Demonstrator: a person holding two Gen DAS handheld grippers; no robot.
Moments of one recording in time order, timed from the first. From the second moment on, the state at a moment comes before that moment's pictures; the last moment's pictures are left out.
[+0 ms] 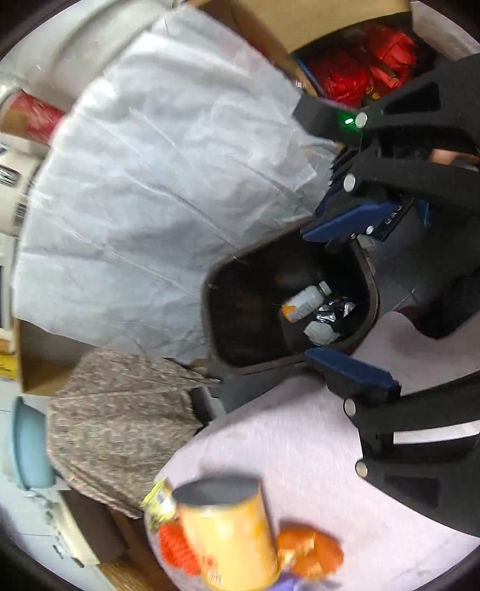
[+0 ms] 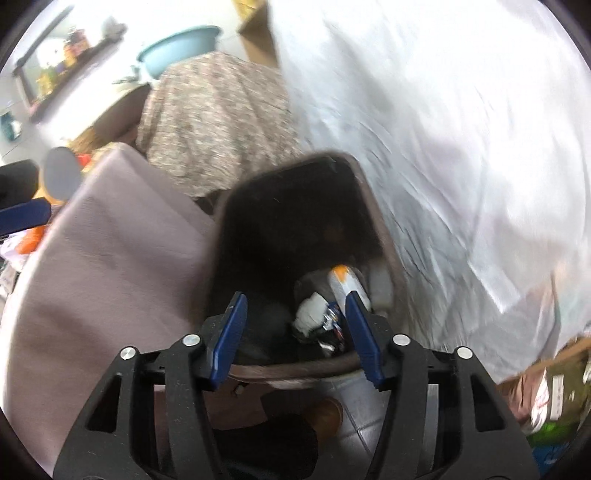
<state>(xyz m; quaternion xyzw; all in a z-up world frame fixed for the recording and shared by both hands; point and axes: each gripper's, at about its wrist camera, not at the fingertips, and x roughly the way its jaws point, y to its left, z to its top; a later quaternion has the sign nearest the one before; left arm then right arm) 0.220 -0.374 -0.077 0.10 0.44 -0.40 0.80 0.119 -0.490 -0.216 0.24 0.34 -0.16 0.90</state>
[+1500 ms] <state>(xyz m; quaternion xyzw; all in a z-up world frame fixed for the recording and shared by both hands) 0.337 -0.116 -0.093 0.10 0.41 -0.17 0.89 0.233 -0.232 -0.086 -0.12 0.32 0.05 0.94</state>
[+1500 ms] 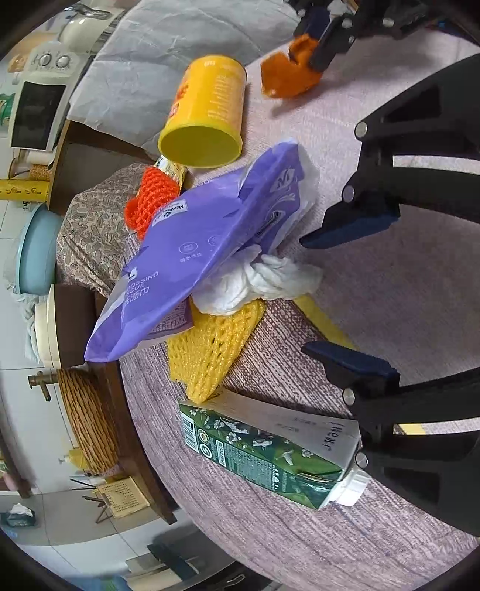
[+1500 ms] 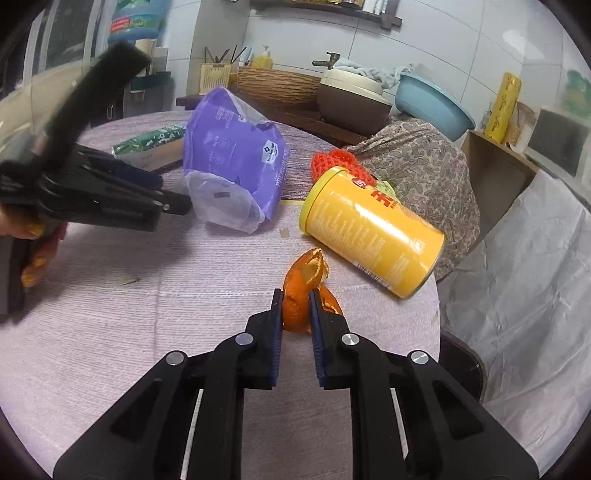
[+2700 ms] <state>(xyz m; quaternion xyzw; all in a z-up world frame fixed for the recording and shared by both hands) 0.196 -0.121 -0.016 0.04 0.32 -0.29 0.90 0.131 -0.279 -0.056 0.08 0.25 0.11 0.96</state>
